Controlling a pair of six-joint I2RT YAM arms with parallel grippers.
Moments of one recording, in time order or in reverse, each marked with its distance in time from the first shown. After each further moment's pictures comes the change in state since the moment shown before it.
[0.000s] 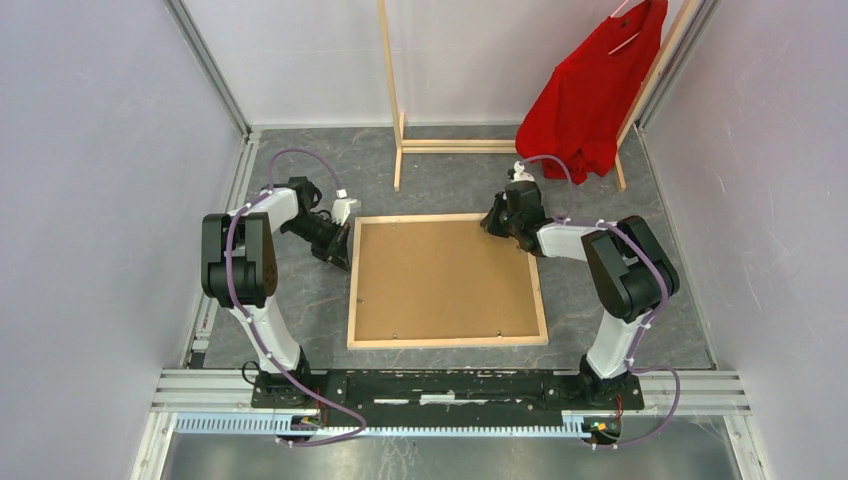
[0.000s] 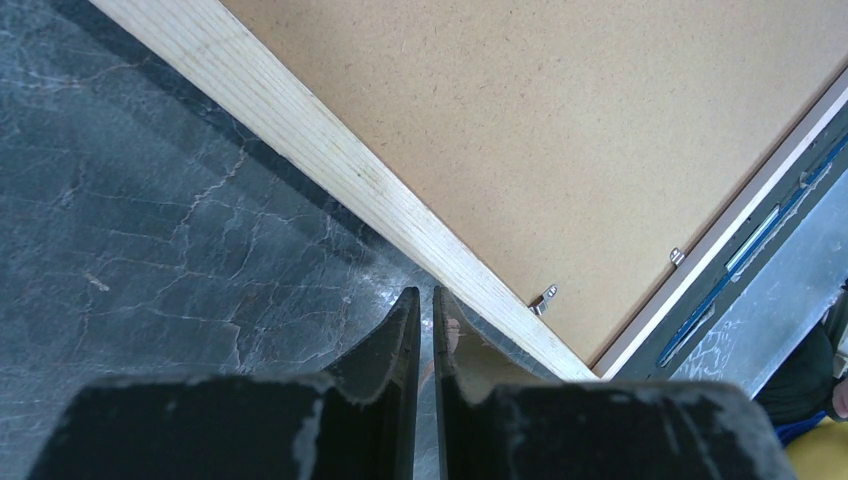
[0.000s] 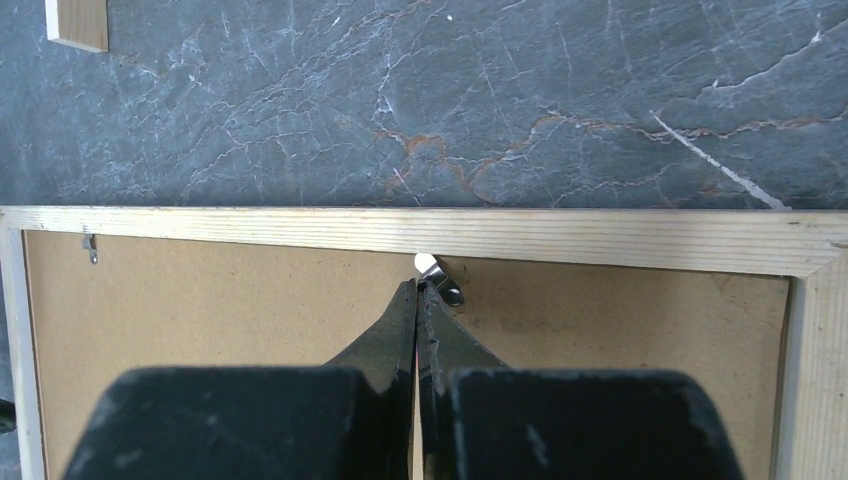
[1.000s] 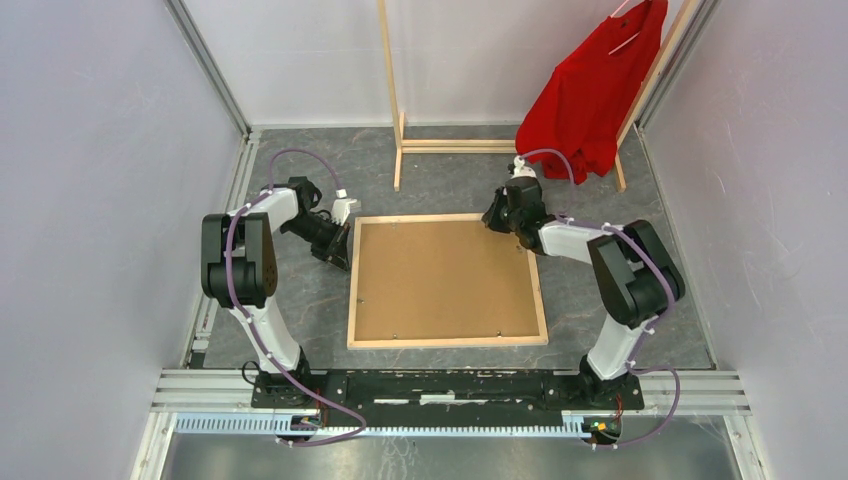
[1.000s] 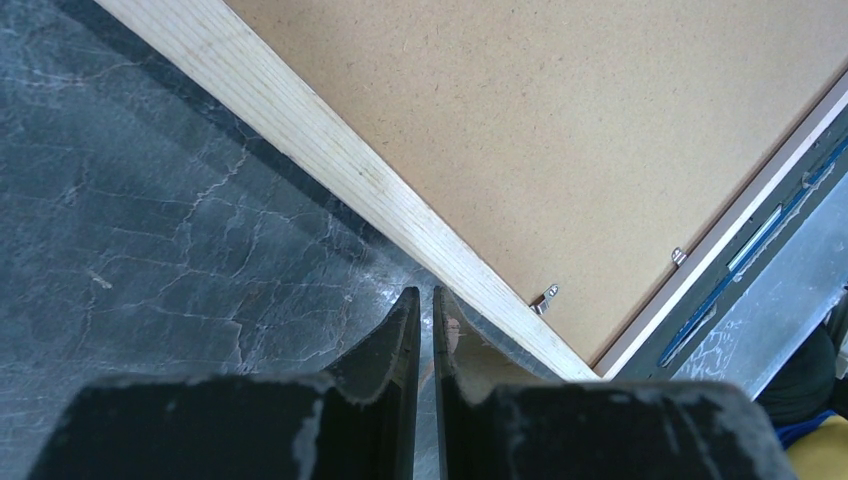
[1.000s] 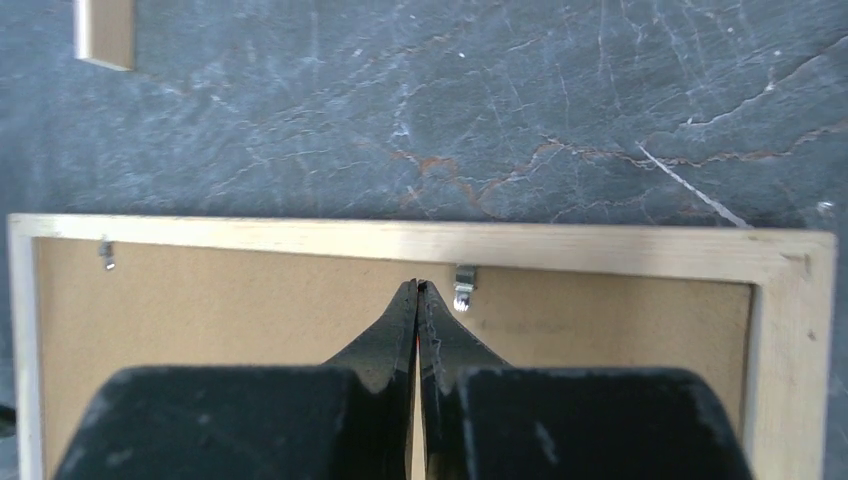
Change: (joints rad) left arm 0.000 -0.001 0.000 0.000 -0.003 0.000; right arm 0.002 -0.013 0.032 -0.033 0.040 -0.026
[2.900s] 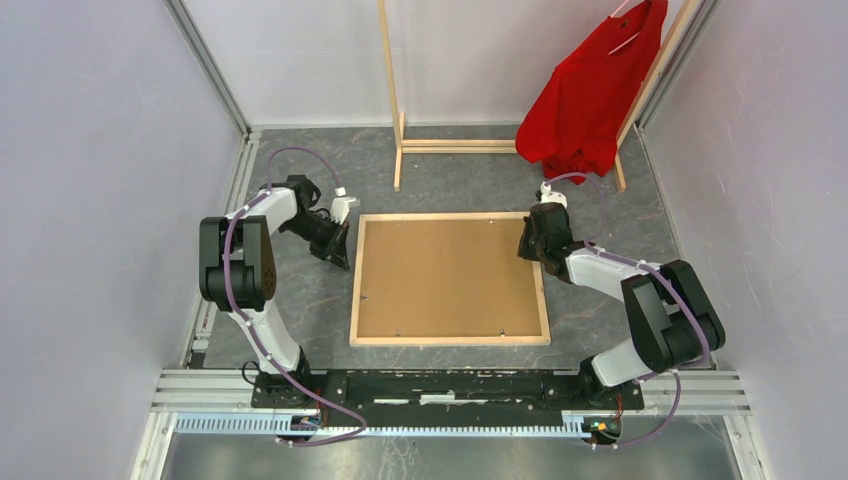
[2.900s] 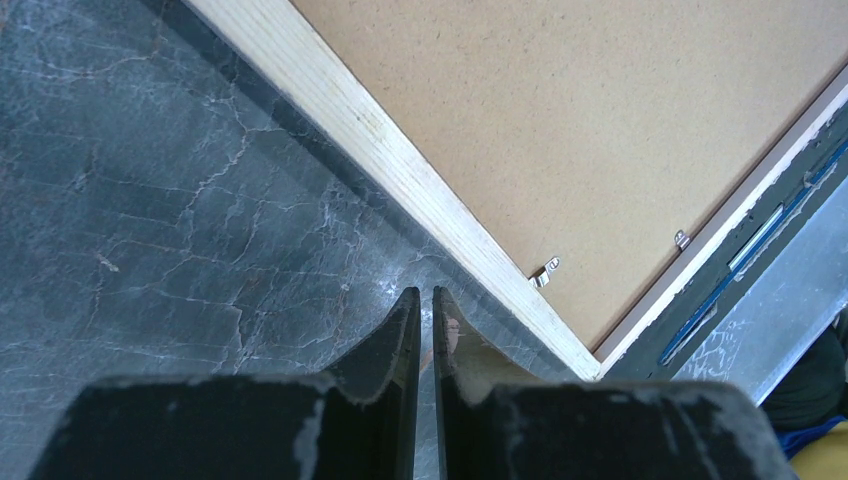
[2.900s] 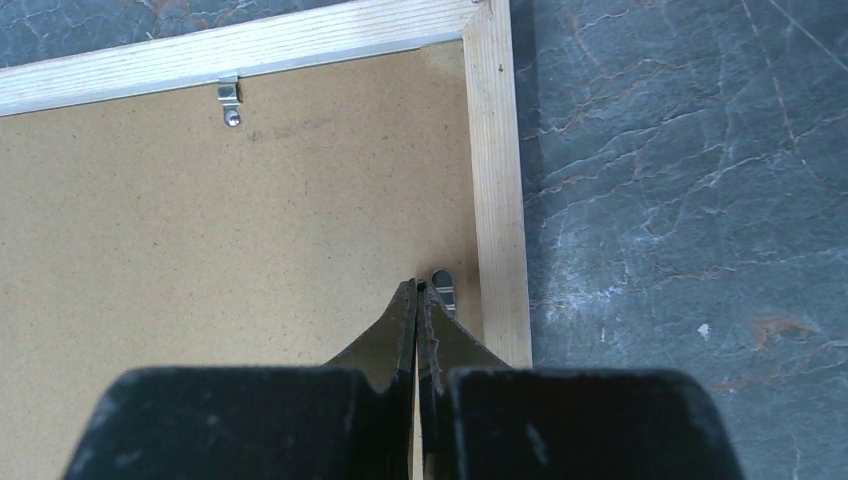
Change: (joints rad) left arm 0.000 -0.027 0.000 -0.008 -0.007 0.000; right arm -0.059 -0.305 -0.276 -0.156 0.150 -0.116
